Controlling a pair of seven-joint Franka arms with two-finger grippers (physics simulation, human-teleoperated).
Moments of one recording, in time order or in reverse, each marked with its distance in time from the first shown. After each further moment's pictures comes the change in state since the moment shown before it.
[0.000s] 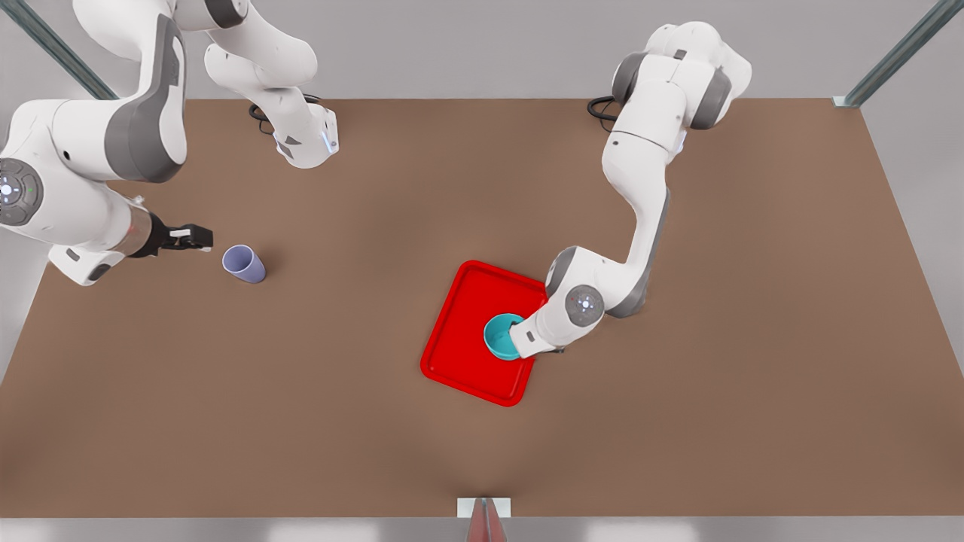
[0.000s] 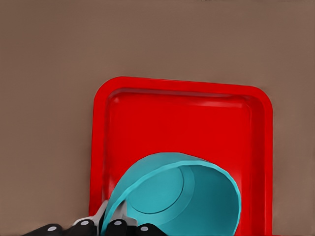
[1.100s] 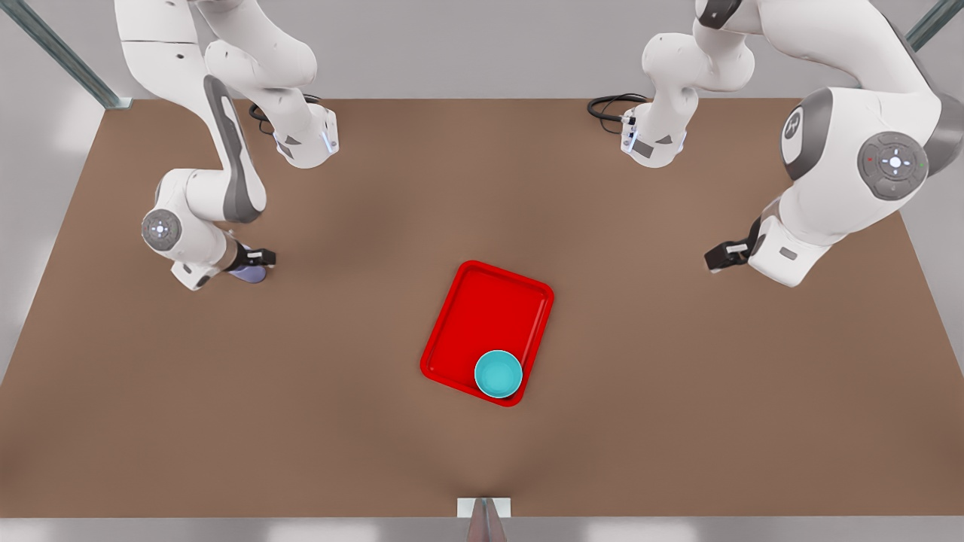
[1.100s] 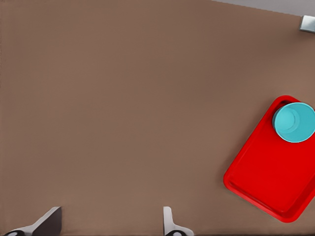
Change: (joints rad) left arm 0.399 -0.582 -0.041 0.034 0.372 -0.763 -0.250; right arm -0.093 -0.176 0.010 -1.000 0.038 0.885 -0.019
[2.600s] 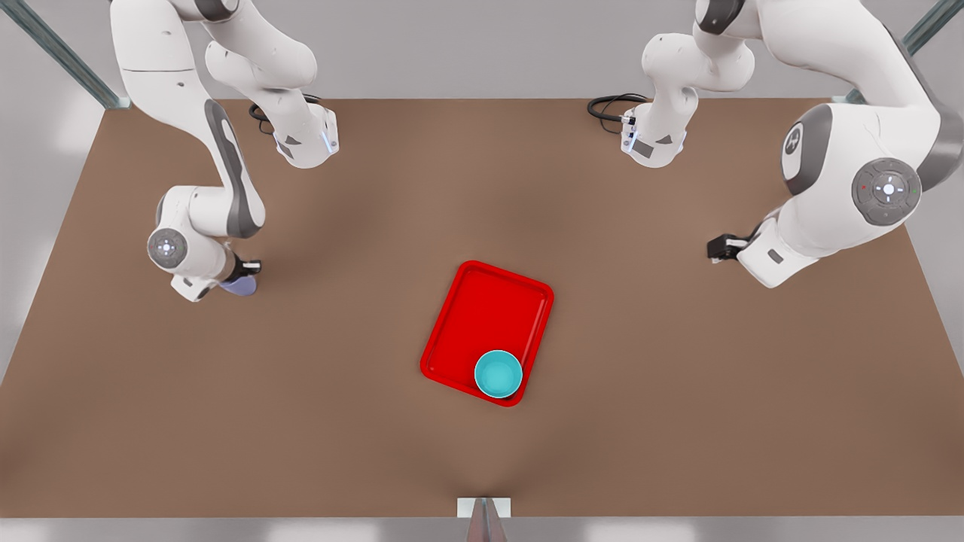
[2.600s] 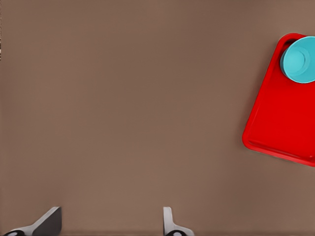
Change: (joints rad) left arm 0.017 0.026 0.004 0.000 0.015 -0.064 0.279; right arm 0.004 0.119 -0.011 0.074 -0.102 0.026 -0.041
